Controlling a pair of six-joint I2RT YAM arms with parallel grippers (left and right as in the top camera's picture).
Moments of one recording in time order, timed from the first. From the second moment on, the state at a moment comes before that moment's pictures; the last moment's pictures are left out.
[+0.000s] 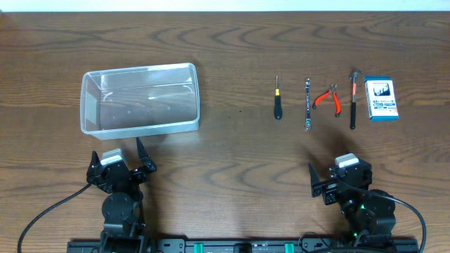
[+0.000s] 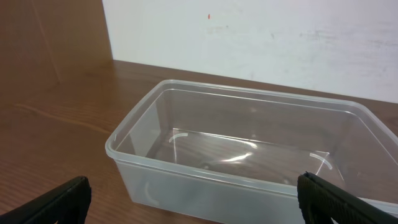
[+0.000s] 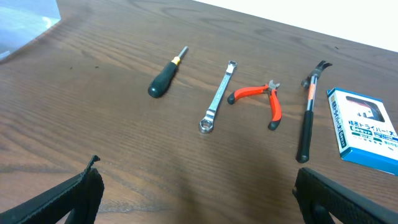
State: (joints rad) left arm -0.10 0.06 0.03 -0.10 -0.38 -0.10; right arm 0.08 0.01 0.15 -0.53 -0.15 -0.17
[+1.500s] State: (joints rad) left arm -0.10 0.06 0.03 -0.10 -0.38 -0.10; right arm 0.08 0.06 0.20 -0.52 -0.49 0.13
